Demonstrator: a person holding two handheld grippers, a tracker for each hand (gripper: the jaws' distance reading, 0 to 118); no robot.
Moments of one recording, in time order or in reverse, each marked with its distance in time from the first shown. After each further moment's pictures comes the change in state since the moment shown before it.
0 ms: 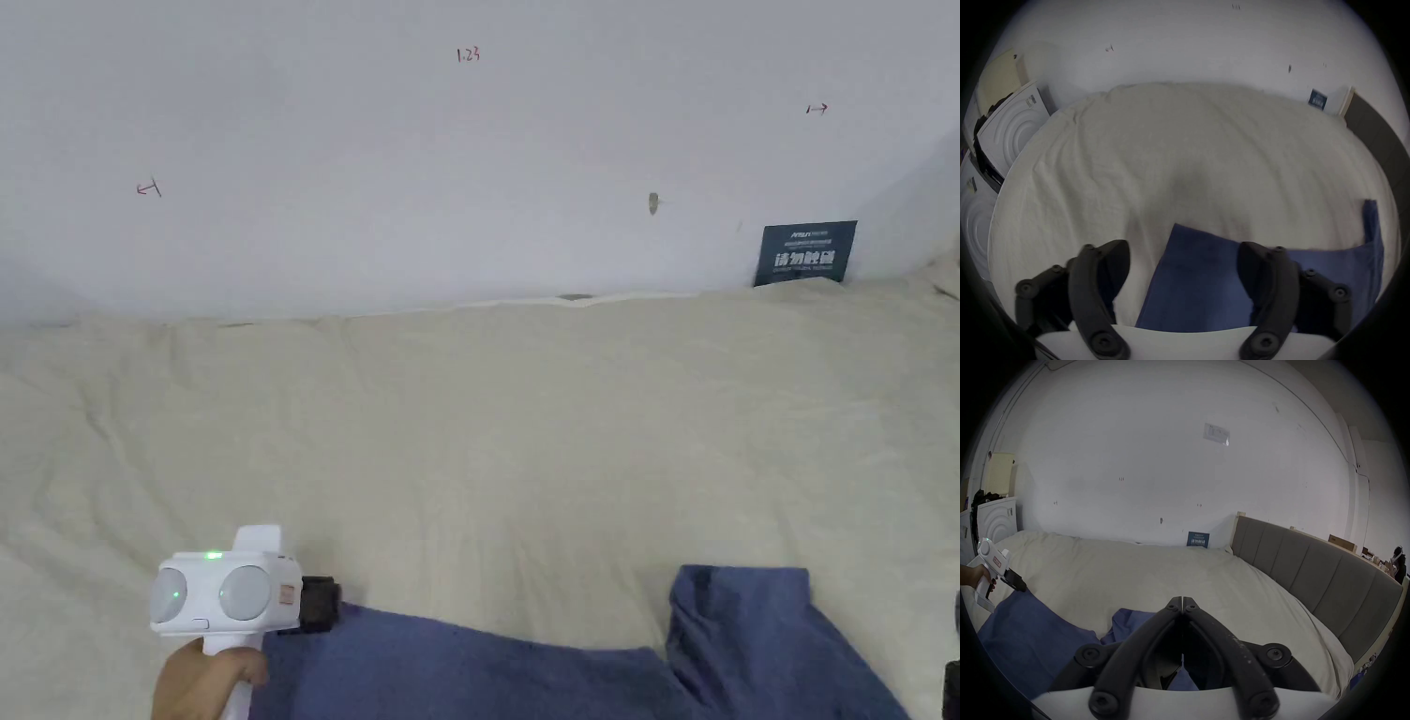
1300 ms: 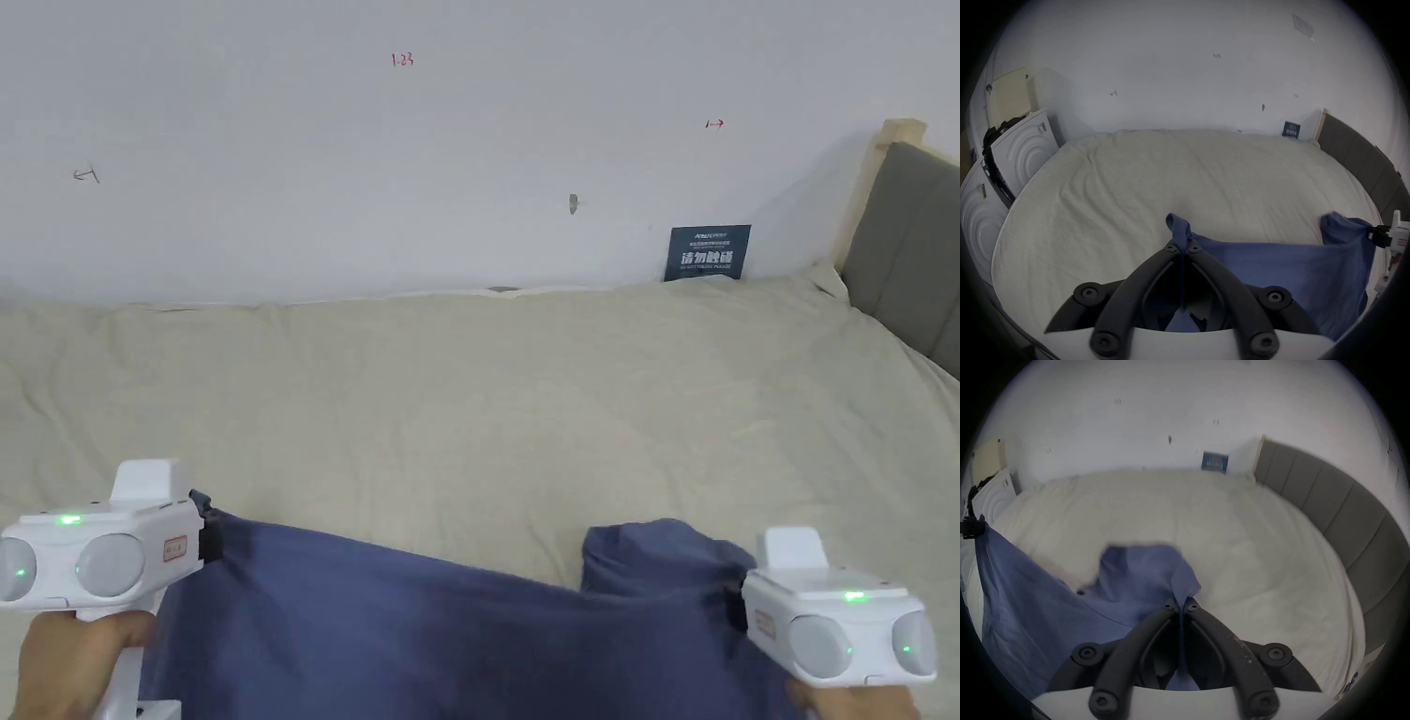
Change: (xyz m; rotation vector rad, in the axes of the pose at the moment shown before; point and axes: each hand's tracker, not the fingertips) left arm -0.003 -0.031 0.175 0.297 -0.054 0.029; right arm 0.023 -0.034 -0.094 -0.400 0.118 0.015
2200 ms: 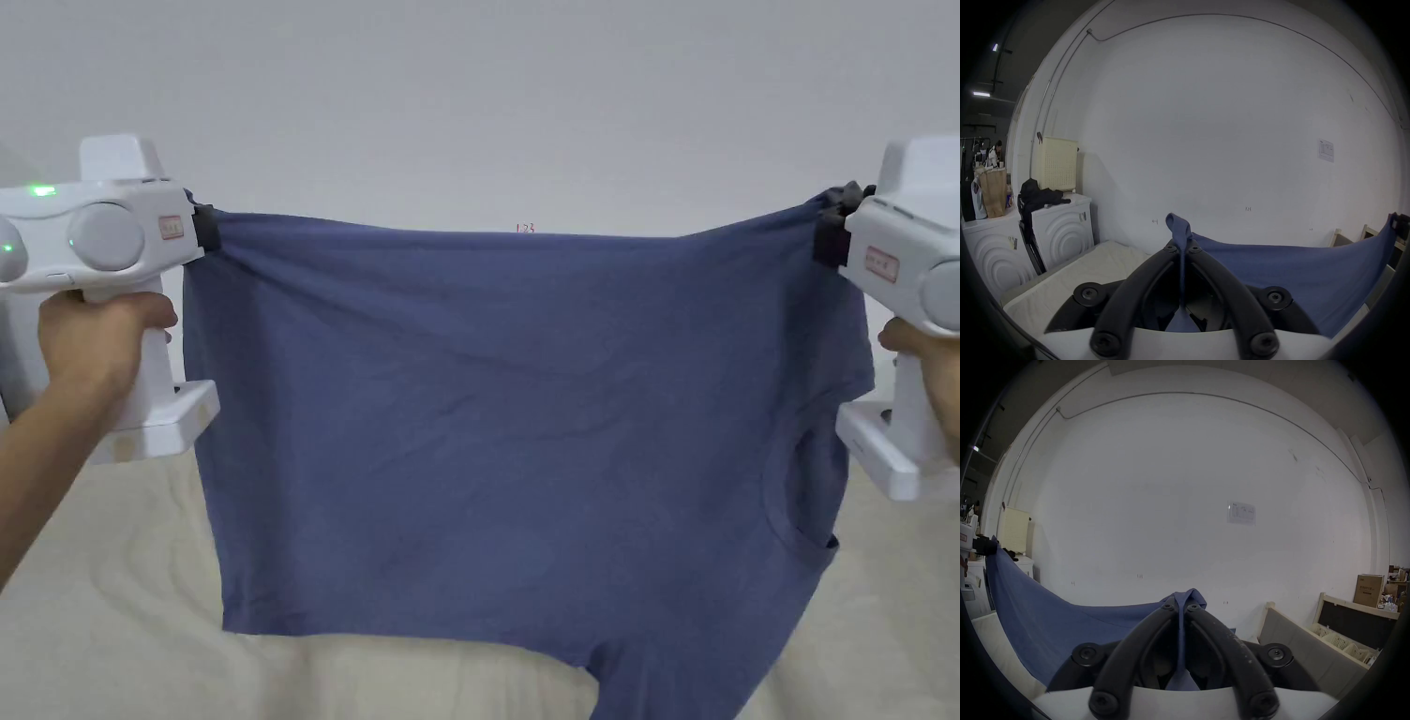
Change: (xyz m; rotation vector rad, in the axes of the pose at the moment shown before) left arm -0.072 0.256 0.197 0.632 0.154 0.163; right arm -0.019 0.332 0.217 0.796 0.050 0.018
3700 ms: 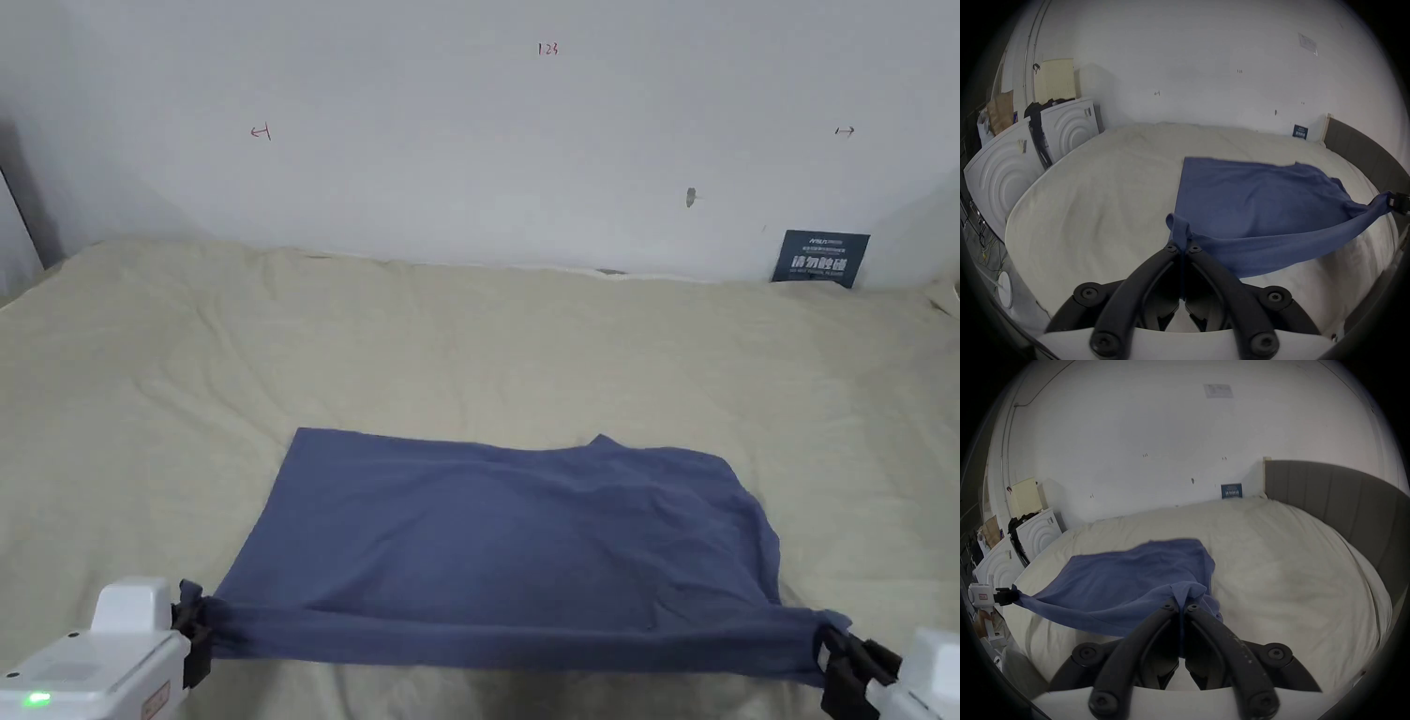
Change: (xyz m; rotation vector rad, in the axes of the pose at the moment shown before) left arm -0.086 -0.413 0.233 -0.582 -0.031 -0.135; right arm 0.009 -0.368 0.281 -0.619 0.120 -0.256
